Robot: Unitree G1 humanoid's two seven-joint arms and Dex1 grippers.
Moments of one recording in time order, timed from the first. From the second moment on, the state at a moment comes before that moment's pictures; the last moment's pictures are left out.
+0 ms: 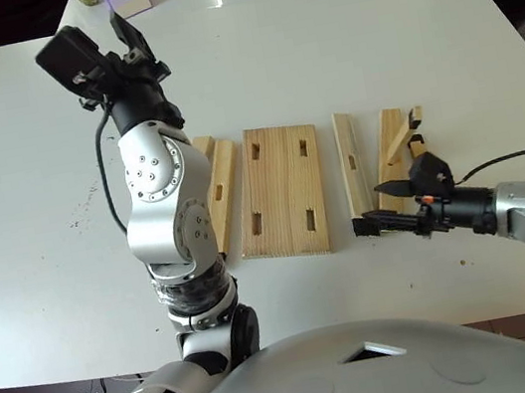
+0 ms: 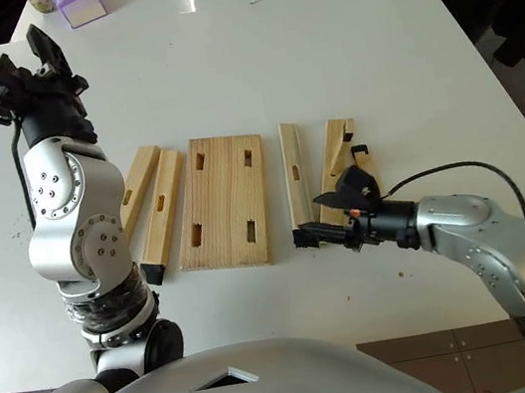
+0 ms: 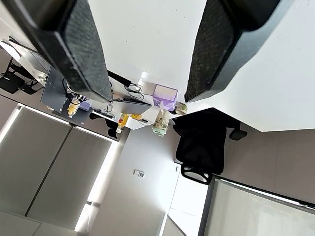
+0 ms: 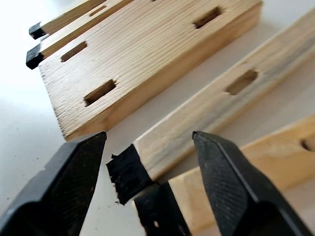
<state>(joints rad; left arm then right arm) -0.35 -0.13 0.03 -0.60 -0.17 0.55 0.55 0.19 -0.78 -0.09 -0.62 0.71 0.97 0.62</state>
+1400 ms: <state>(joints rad) -0.37 -0.13 -0.09 -0.36 -0.25 0.38 0.57 0.14 -0.38 -0.16 -0.65 0.49 1.20 0.07</state>
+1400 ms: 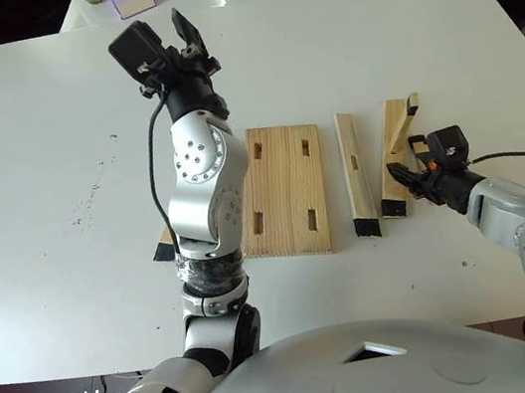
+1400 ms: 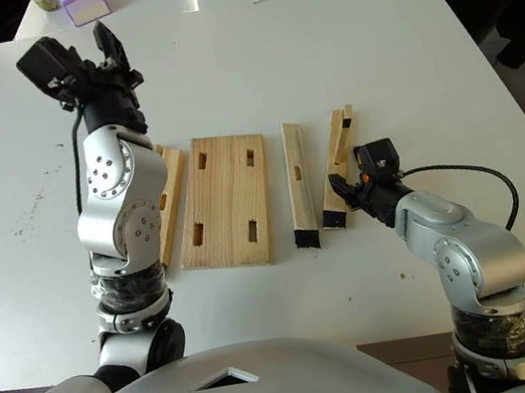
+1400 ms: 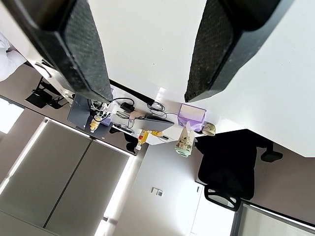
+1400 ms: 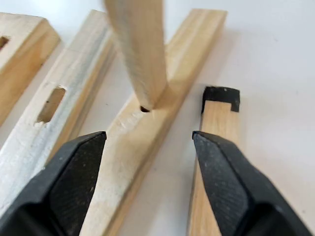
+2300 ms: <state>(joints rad) -0.36 -0.12 -0.11 -0.33 -0.24 0.35 0.59 0.10 -0.42 0.00 -0.62 0.34 1.22 0.09</state>
